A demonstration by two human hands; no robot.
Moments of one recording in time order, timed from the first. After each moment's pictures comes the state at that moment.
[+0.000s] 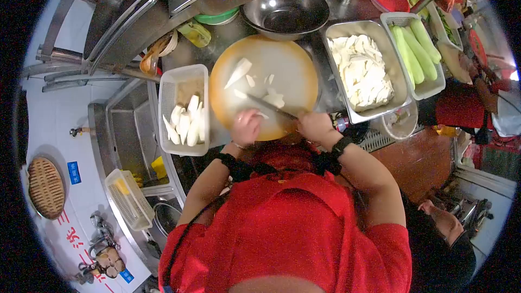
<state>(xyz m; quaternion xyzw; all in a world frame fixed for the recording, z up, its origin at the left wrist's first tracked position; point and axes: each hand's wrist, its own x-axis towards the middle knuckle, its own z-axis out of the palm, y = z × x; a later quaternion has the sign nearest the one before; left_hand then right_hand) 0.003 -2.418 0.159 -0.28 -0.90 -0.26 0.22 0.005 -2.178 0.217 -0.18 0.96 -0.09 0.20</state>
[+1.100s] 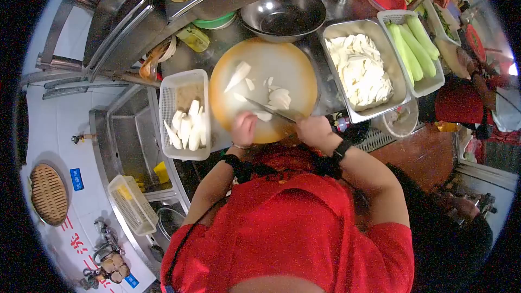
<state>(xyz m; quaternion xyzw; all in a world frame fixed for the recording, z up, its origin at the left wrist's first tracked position) 0.006 -2.422 0.136 -0.20 -0.90 -0.33 0.22 0.016 -2.184 0.220 -0.21 0.96 -0.09 0.16</state>
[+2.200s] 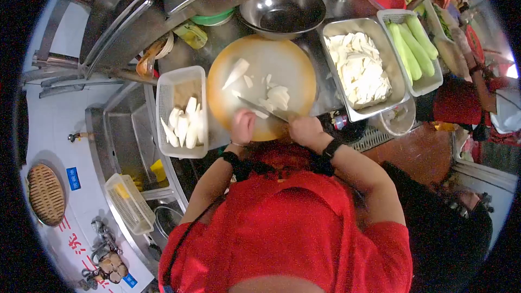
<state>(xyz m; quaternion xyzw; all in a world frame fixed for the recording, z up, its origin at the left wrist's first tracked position) 0.006 -2.422 0.130 -0.21 -0.89 -0.35 0.21 0.018 -2.197 0.213 -0.21 0.96 -0.09 0.16</state>
